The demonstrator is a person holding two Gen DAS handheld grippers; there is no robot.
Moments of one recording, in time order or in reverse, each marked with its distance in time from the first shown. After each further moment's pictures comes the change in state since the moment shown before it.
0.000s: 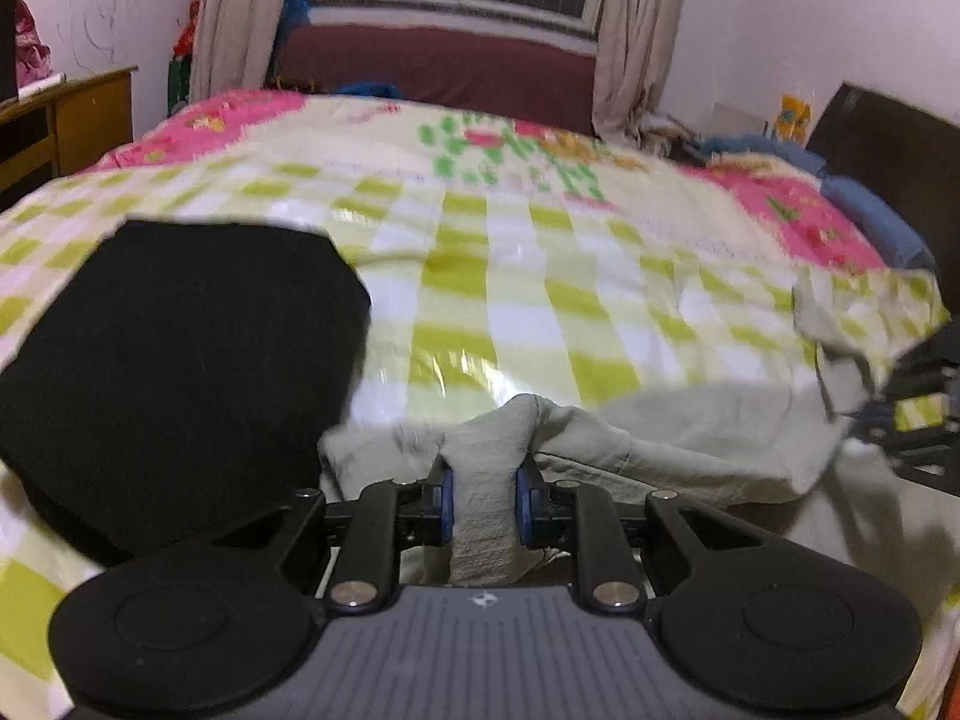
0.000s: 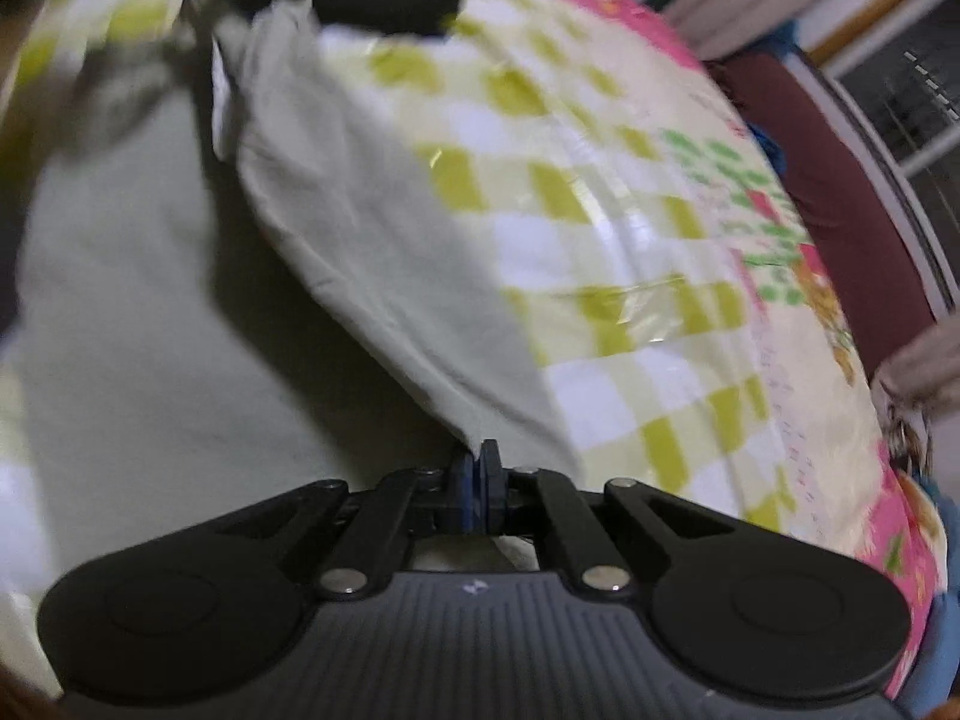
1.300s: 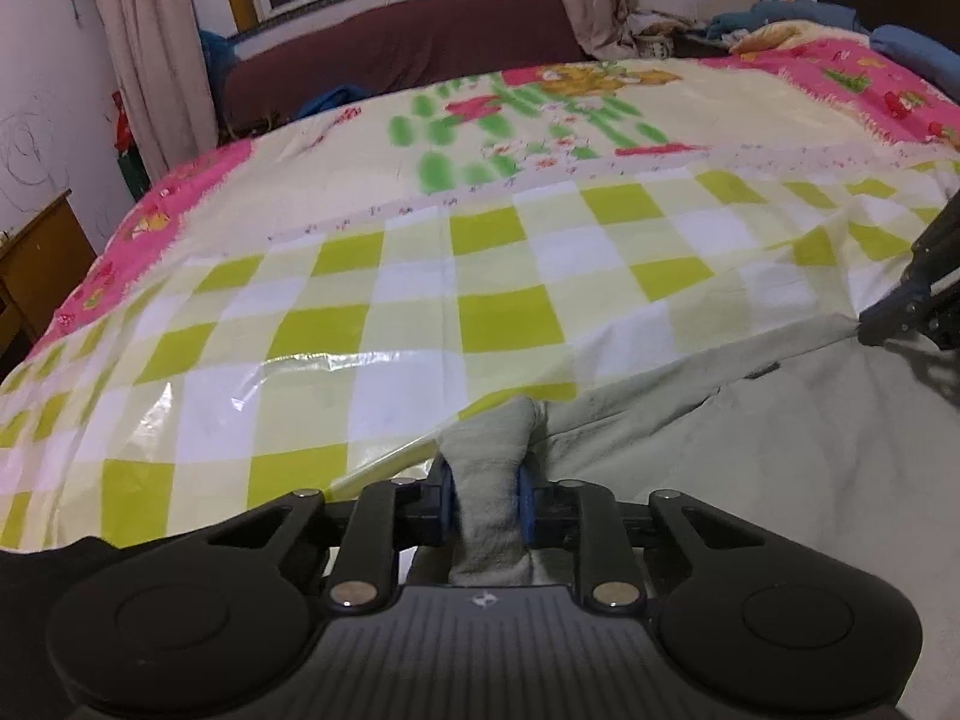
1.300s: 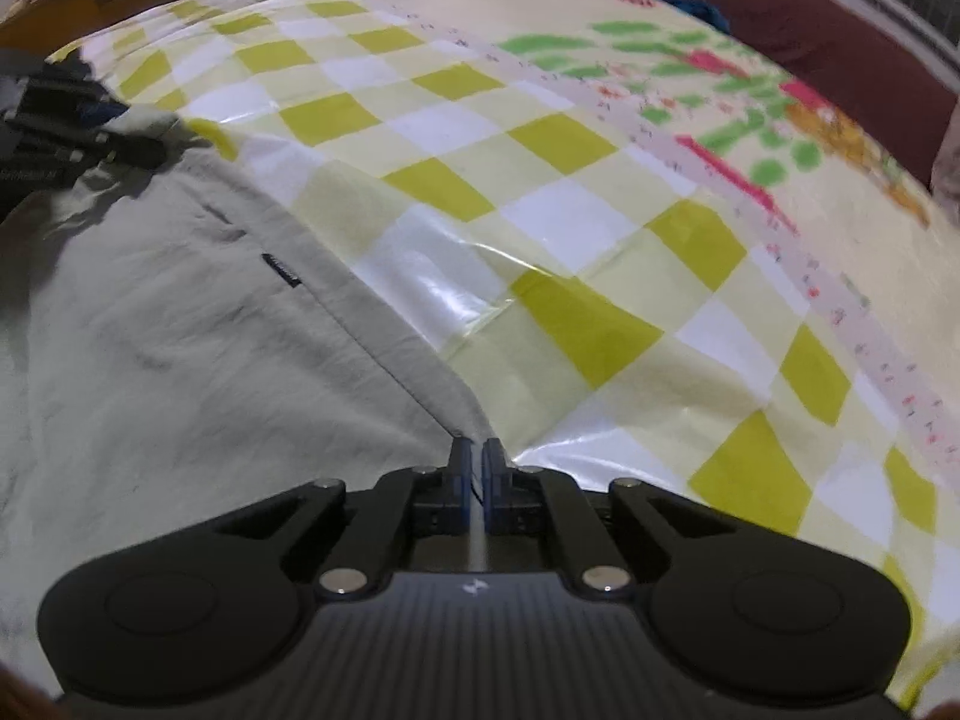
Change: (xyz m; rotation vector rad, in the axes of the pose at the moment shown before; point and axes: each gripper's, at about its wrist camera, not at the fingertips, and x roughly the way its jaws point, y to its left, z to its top) left arm 0.192 -0.007 0.110 0.330 0.102 0.163; right arm 0.166 -0.144 0.017 0.424 -0.028 0.176
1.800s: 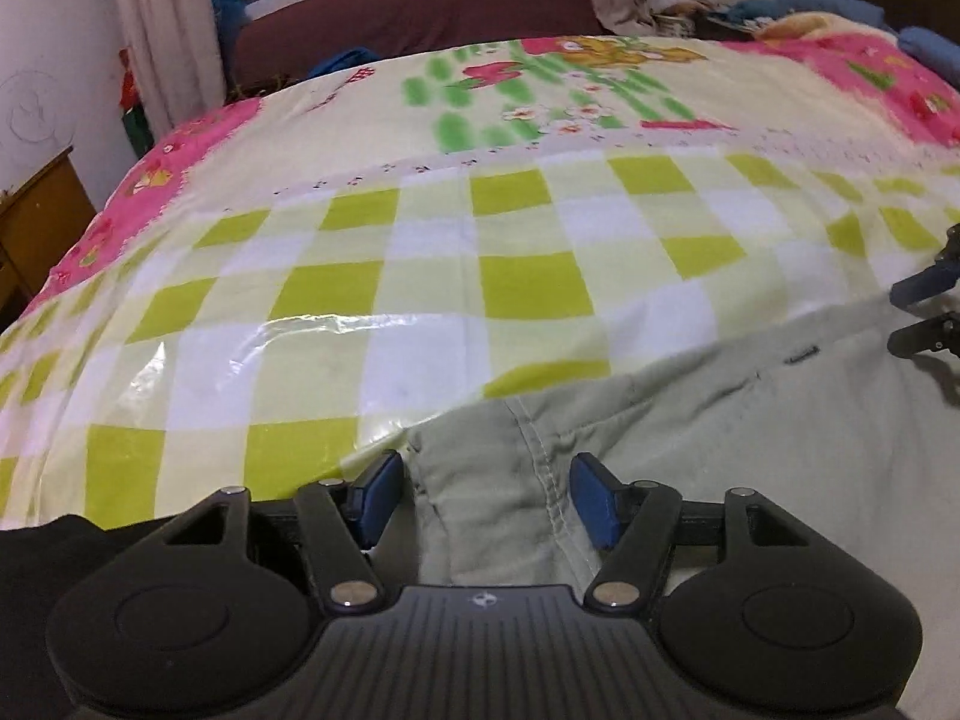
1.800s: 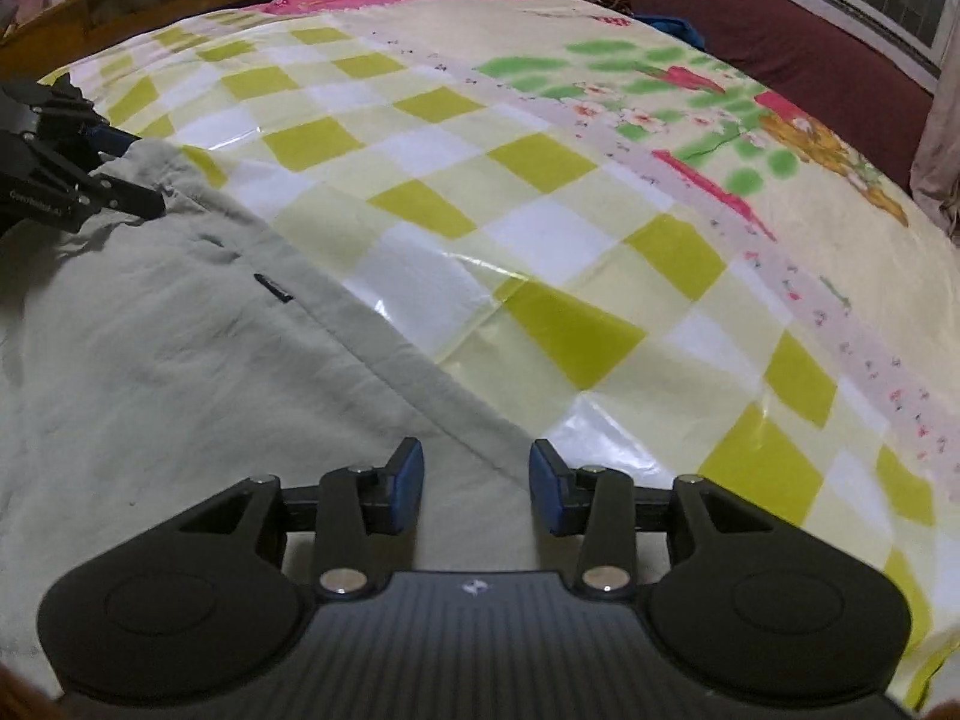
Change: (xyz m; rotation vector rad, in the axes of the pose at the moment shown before) left arm 0.022 0.013 -0.002 -0.045 0.072 -0.004; right arm 0.000 -0.004 -0.003 0.036 -0.051 -0.021
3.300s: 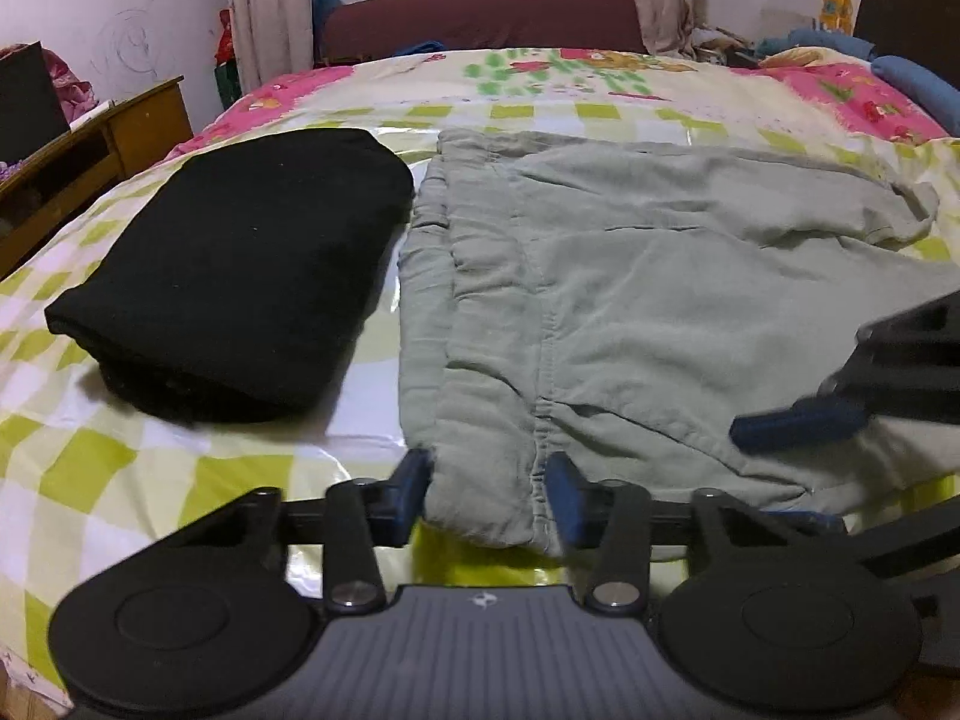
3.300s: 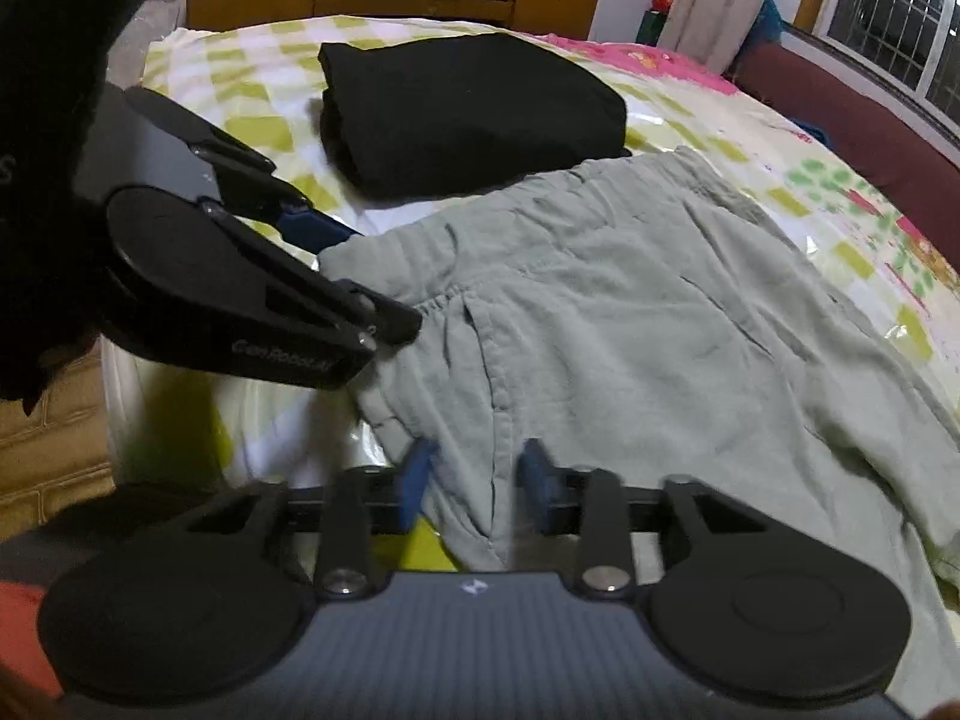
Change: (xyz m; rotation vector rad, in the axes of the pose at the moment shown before) left arm -0.197 -0.061 -0.217 -0.153 -0.033 0.053; right arm -0.105 0.344 -0.081 -0.176 -0.096 0.105
